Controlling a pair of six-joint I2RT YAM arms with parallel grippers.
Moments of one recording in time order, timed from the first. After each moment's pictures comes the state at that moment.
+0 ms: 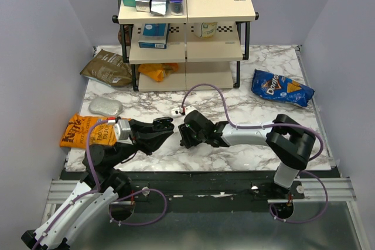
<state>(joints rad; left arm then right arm) -0.67 0.22 0.35 0.26 0.40 -0.36 1.04 1.75 0.93 -0.02 0.11 0.42</state>
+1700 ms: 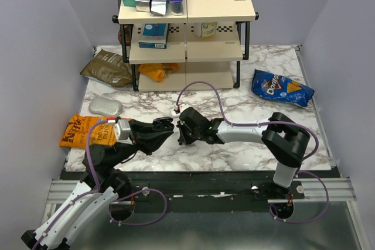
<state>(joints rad) -0.67 0.22 0.35 0.26 0.40 -0.36 1.03 1.80 1.03 -0.04 0.05 0.42</state>
